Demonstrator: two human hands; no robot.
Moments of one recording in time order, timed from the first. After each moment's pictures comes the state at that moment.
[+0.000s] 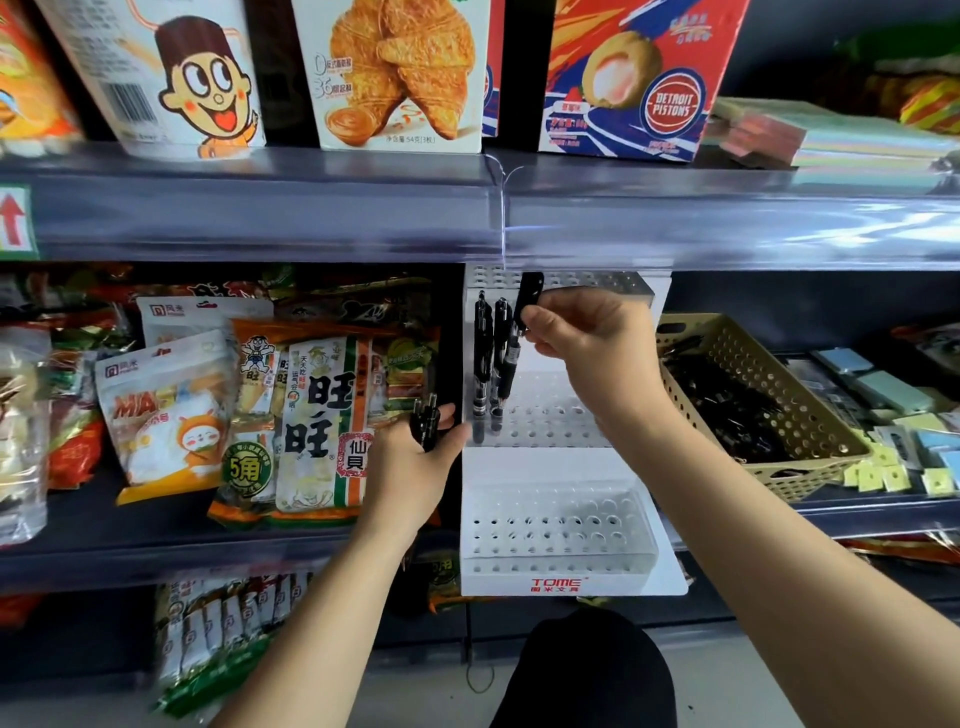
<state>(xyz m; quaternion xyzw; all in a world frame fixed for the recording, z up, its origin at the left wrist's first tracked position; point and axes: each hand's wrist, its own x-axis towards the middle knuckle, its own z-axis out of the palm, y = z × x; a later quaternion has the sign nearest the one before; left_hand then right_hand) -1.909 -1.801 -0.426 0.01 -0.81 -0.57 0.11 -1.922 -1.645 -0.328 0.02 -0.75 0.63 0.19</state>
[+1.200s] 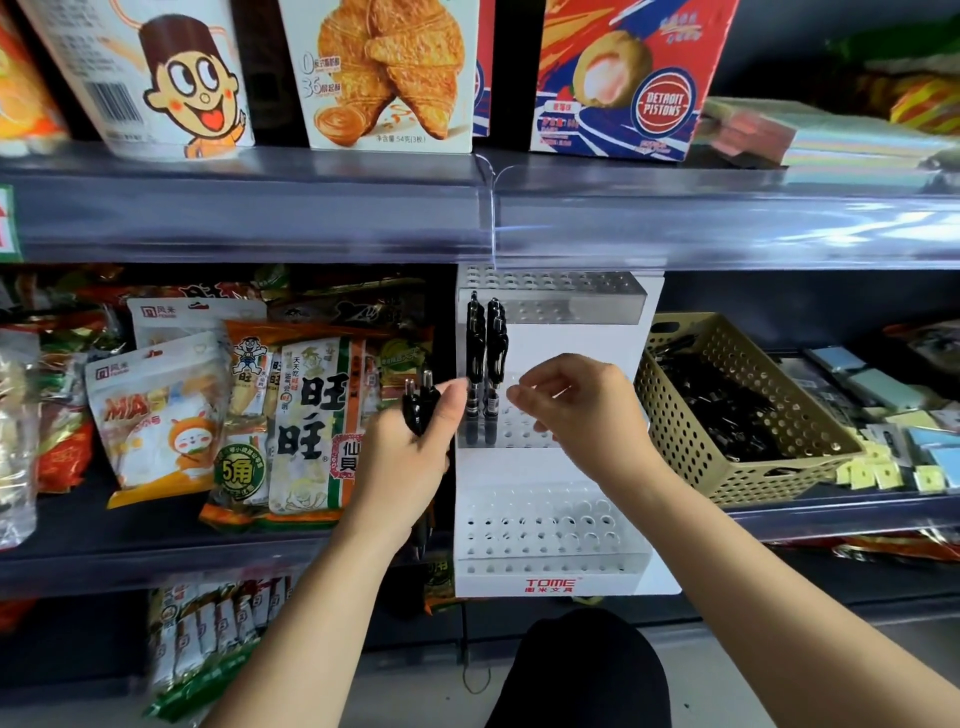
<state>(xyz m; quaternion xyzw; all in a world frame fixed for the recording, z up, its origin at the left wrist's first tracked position) -1.889 -1.799 -0.389 -0.04 -0.75 -0.66 0.04 -1.898 -1.638 -0.360 0.00 -0.86 0.50 0.13</state>
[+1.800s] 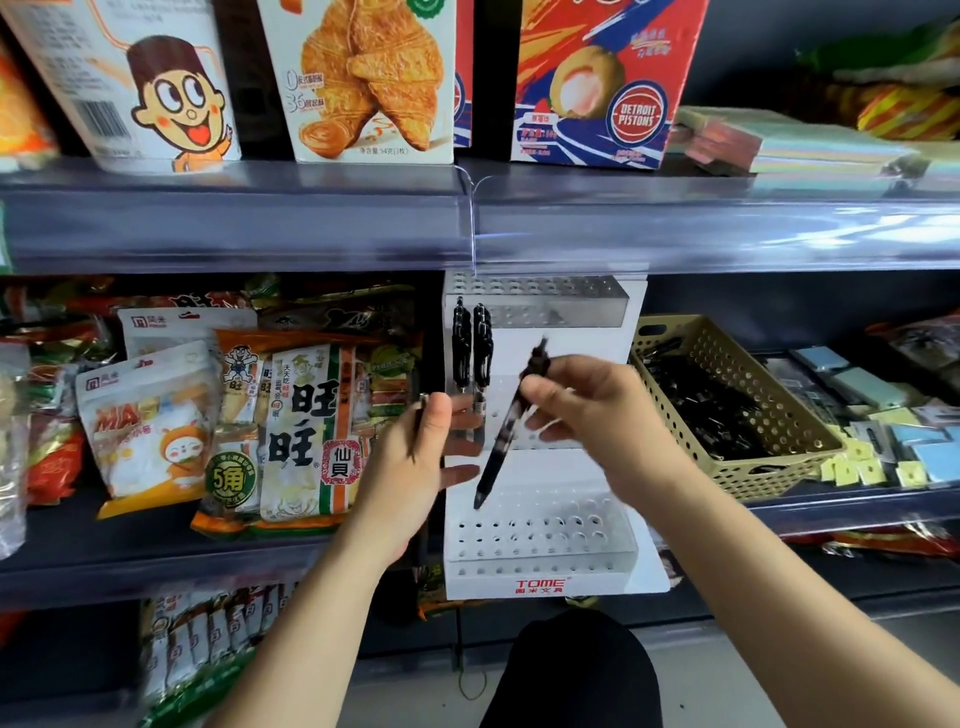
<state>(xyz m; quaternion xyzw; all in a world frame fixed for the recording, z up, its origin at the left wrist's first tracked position) -1.883 -1.790 -0.389 -0.05 -0.70 -0.71 -0.04 -1.880 -1.625 -0.343 0.02 -0.75 0.66 0.05</state>
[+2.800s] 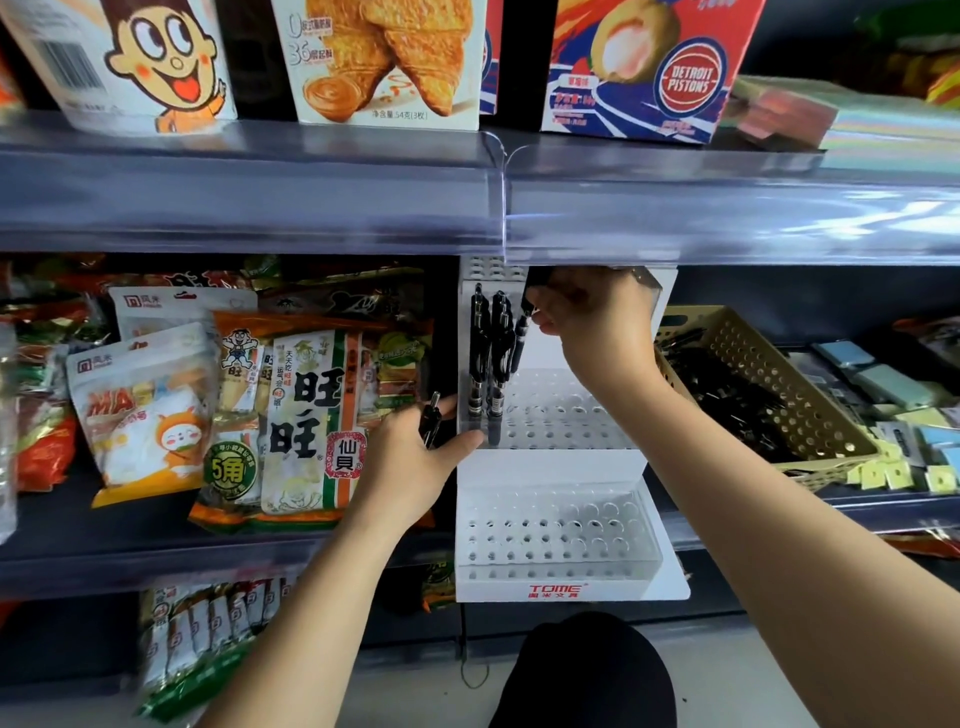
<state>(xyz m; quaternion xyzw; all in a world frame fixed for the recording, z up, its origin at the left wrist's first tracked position) -1.909 -1.799 -0.406 -0.03 -0.85 -0.53 0.04 -1.967 -1.632 -0.340 0.04 -0.84 0.47 0.27</state>
